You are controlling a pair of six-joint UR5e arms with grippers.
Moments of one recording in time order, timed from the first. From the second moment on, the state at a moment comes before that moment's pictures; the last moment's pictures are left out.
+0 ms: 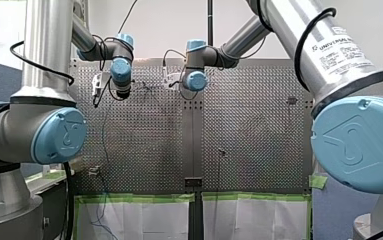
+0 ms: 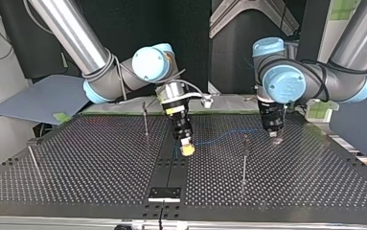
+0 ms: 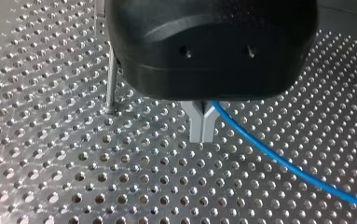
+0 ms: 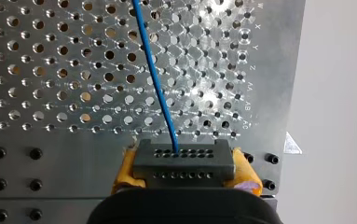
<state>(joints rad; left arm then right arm) -0.13 -1.66 -1.76 -3.07 -1.92 -1.55 2.38 -1.01 1.22 -0.41 1.68 1.42</state>
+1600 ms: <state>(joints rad) -0.14 -1.61 -1.76 -3.03 -1.79 -1.62 2.38 -1.00 1.19 -0.40 1.68 1.42</state>
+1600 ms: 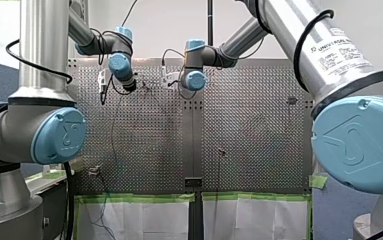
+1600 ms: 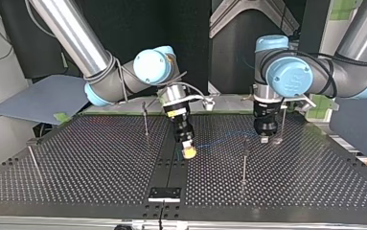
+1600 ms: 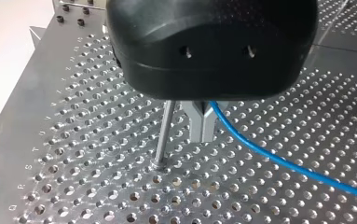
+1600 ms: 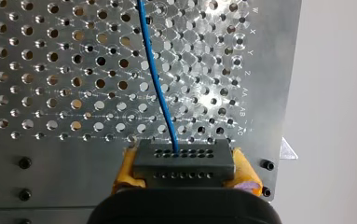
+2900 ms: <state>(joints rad) -0.14 -1.64 -1.76 -2.95 -1.80 -1.66 2.37 -0.97 1.20 -0.40 1.68 1.43</state>
